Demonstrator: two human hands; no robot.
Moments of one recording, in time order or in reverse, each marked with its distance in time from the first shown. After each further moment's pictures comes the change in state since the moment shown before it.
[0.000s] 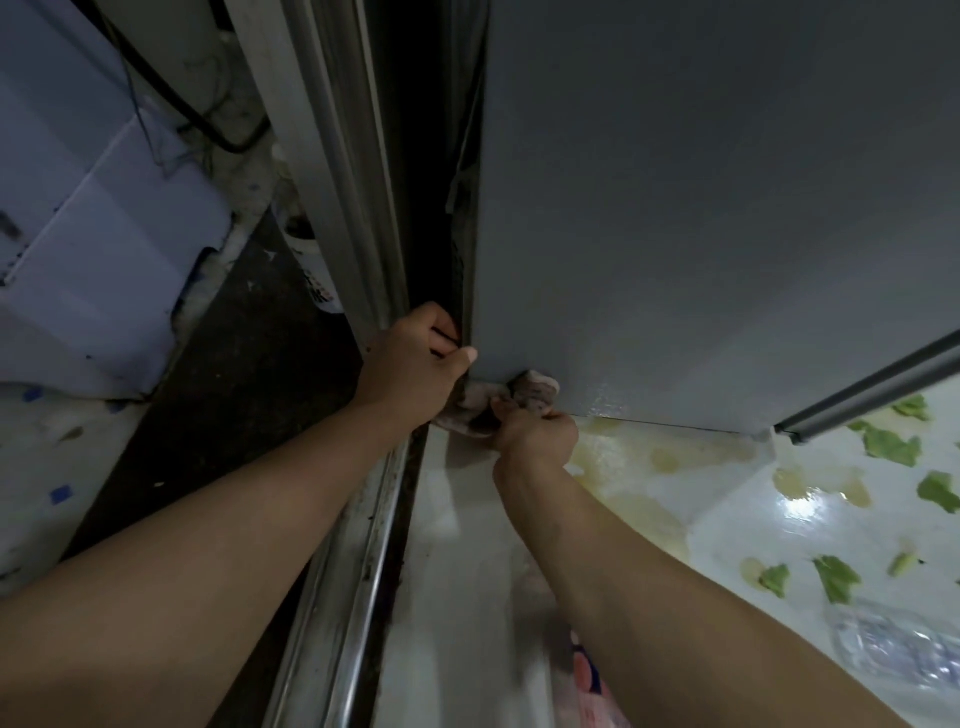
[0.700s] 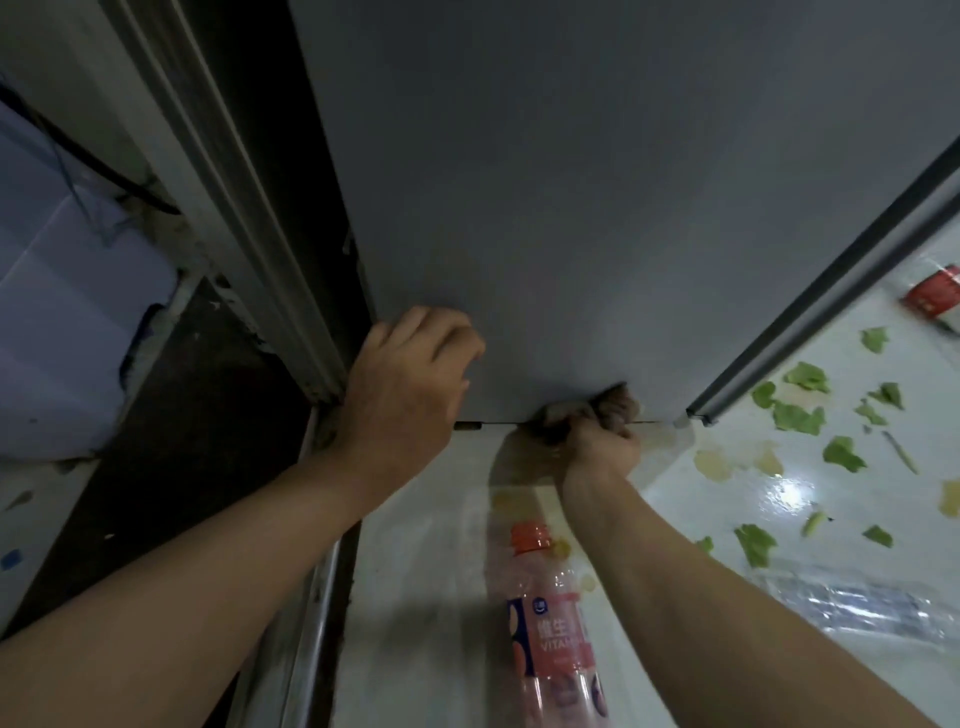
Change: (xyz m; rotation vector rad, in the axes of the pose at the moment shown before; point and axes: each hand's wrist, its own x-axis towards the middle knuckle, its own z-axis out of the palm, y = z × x) left_hand -0.046 0.067 0.019 0.701 0.197 0.878; right_hand 0.036 -0.055 -0.096 0.287 0.181 -0.130
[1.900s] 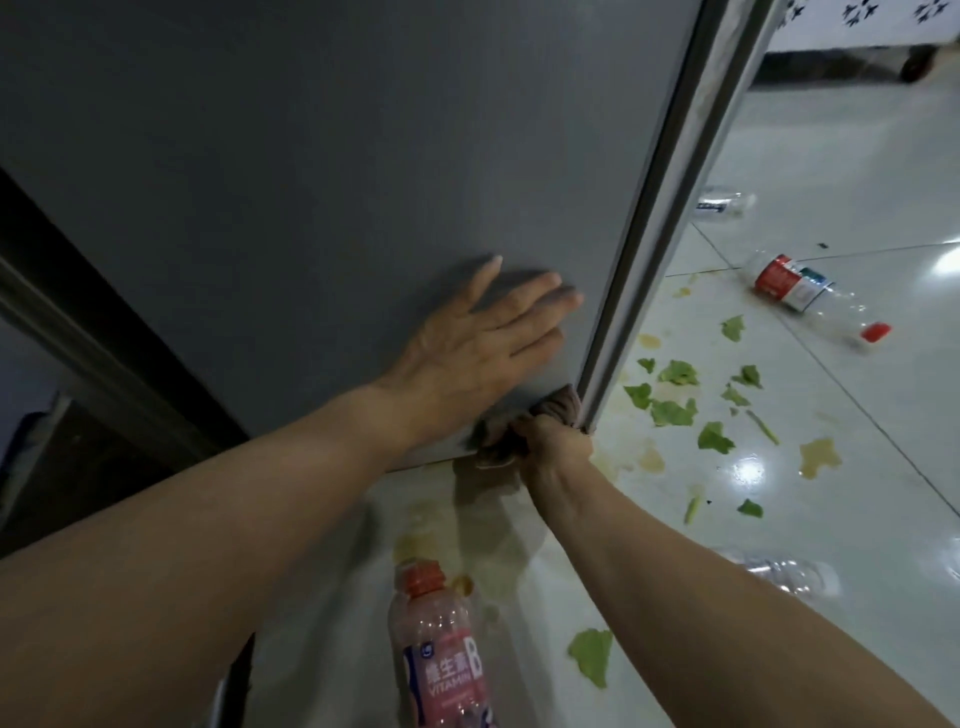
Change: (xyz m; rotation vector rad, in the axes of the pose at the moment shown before) left_hand 0.121 0.107 0.020 0.515 0.050 0.743; right_hand 0.062 -0.071 -0.045 -0.012 -0.158 0.235
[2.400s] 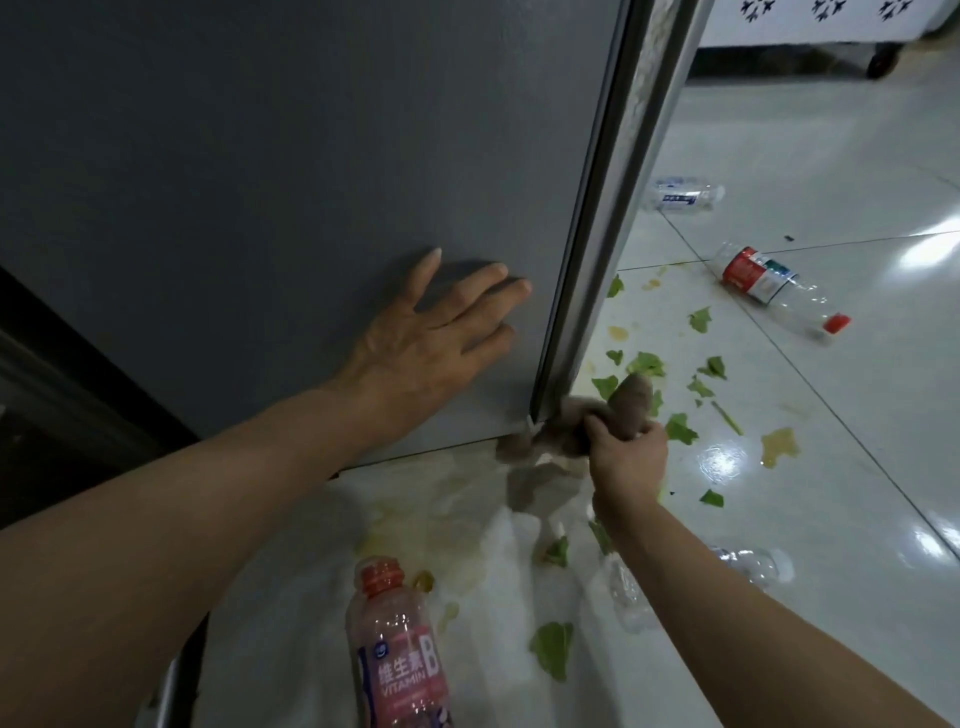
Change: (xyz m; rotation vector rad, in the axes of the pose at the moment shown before) left_hand 0.003 0.010 0.008 -0.053 0.097 -0.067; right_hand 0.028 -0.020 -0.093 -0.330 0.284 -0.513
